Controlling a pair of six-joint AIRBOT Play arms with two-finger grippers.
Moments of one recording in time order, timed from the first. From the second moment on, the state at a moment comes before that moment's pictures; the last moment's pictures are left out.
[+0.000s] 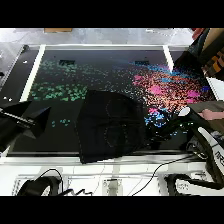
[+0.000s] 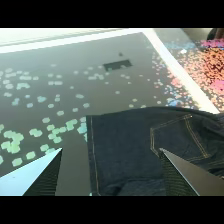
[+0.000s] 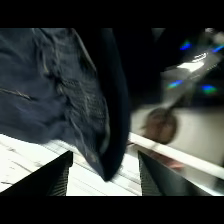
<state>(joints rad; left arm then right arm) -0.25 -0.30 0.86 1.43 -0.85 -1.44 -0.12 -1.40 0.76 -0.97 1.35 1.28</state>
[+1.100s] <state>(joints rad) -0.24 -0.44 0.52 1.45 -1.13 -1.82 0.09 -1.47 0.90 -0.87 1.28 1.24</state>
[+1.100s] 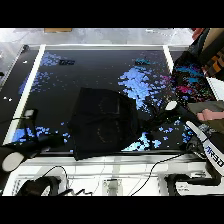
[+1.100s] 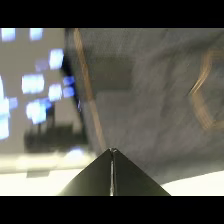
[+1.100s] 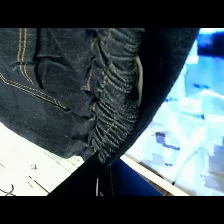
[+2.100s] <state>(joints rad) 0.30 -0.93 0.40 0.94 -1.30 -1.01 0.10 -1.47 0.91 -0.87 1.27 1.21</state>
